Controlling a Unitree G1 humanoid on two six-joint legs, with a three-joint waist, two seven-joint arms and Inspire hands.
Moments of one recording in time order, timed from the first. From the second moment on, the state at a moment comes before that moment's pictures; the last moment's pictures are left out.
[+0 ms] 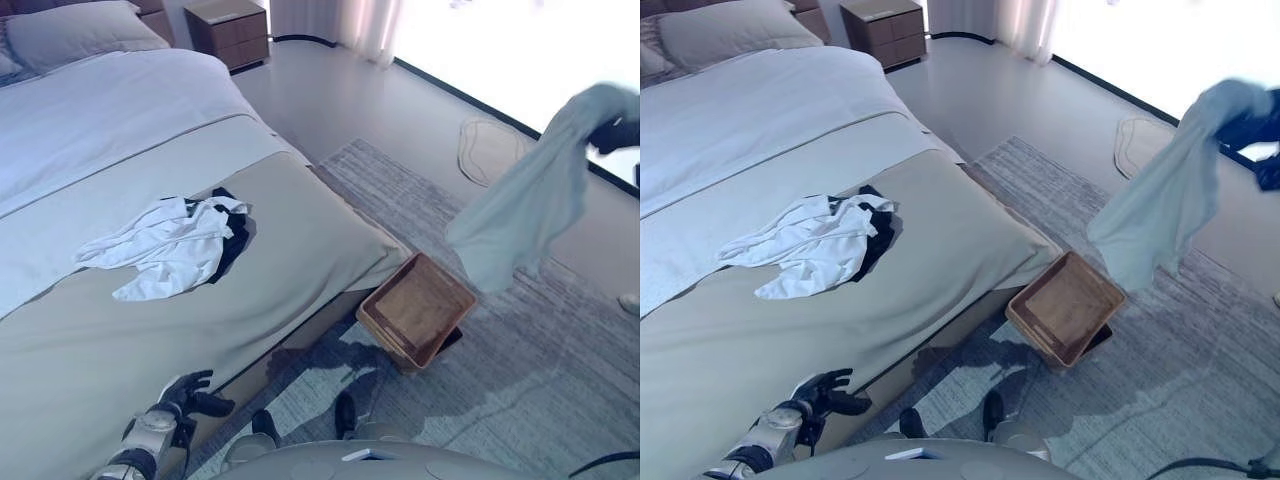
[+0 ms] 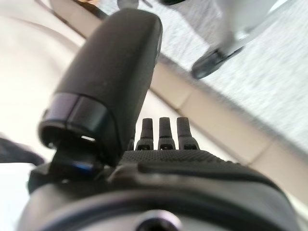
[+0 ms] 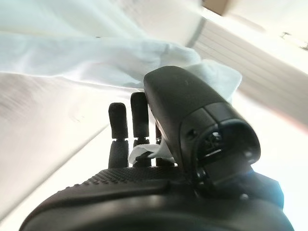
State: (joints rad) left arm -0.05 0.42 -0.20 1.02 -0.13 0.01 -0.04; right arm -0.73 -1.14 0.27 0.66 0.44 0.35 0.09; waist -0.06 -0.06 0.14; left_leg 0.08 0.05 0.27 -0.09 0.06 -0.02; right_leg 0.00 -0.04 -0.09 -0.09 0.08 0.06
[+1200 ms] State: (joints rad) left arm -0.34 0.56 -0.25 0.76 -0.32 -0.09 -0.04; right arm -0.90 -0.85 0.24 0.91 0.33 0.35 -0.34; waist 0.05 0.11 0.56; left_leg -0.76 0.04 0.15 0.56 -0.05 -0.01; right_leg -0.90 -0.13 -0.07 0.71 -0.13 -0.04
